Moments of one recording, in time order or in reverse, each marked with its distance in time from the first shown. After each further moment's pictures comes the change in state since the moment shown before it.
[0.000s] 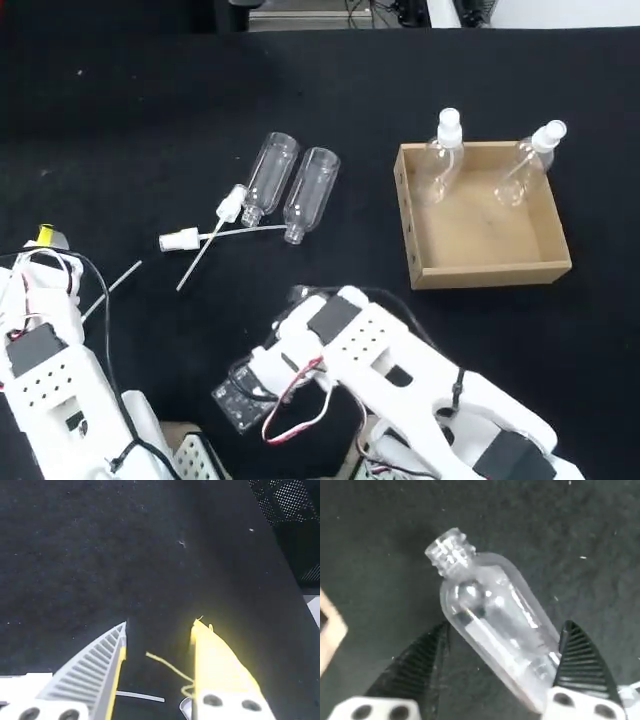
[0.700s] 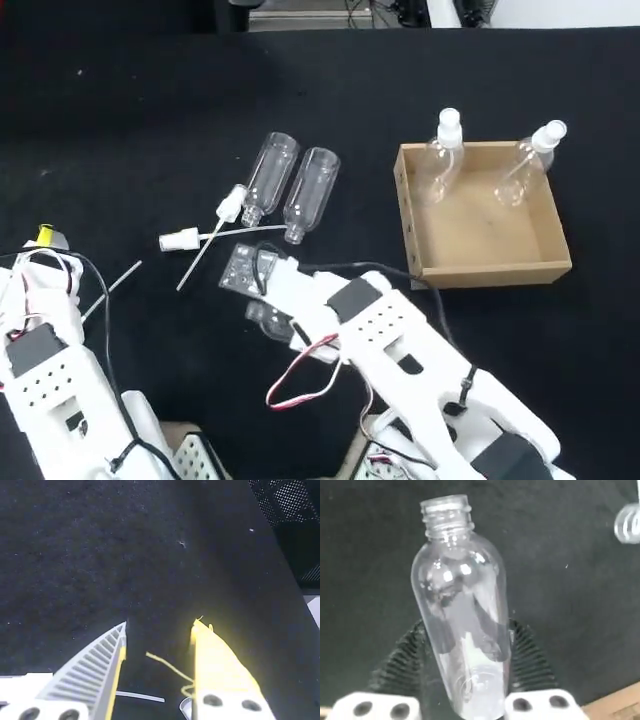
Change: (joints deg) left arm -0.1 0.0 0.0 0.0 0.0; right arm 9.3 0.0 -2.5 -2.6 -53.8
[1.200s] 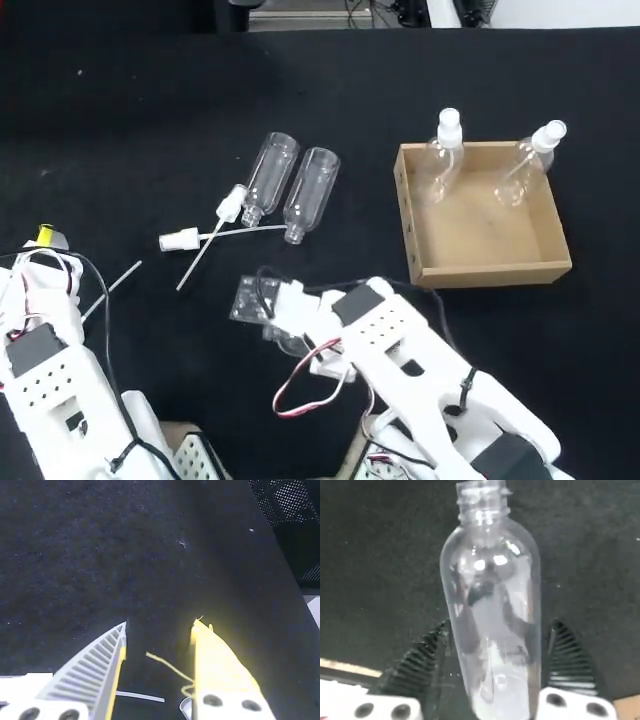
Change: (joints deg) left arm 0.0 0.0 0.0 0.0 0.0; right arm 0.6 0.0 6.2 1.9 10.9
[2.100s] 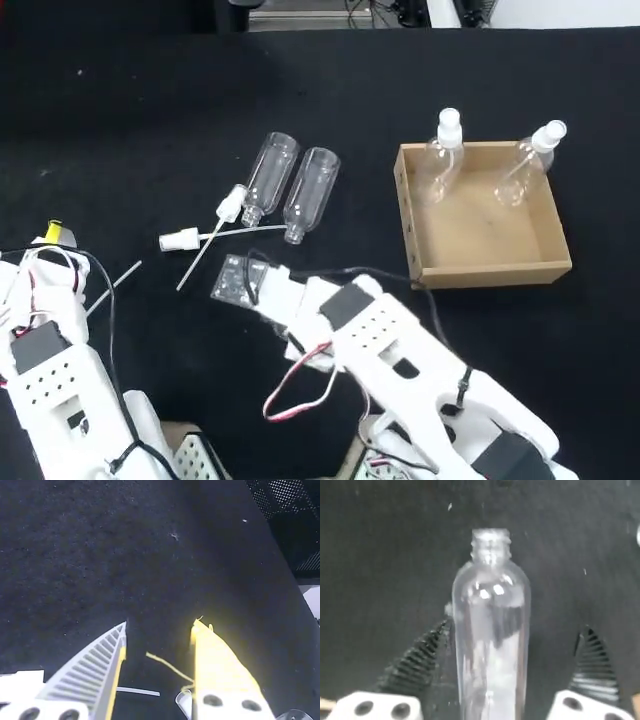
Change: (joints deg) left arm 2.2 0.0 0.0 0.0 0.0; right arm -4.4 0.0 -5.3 -3.3 -11.1
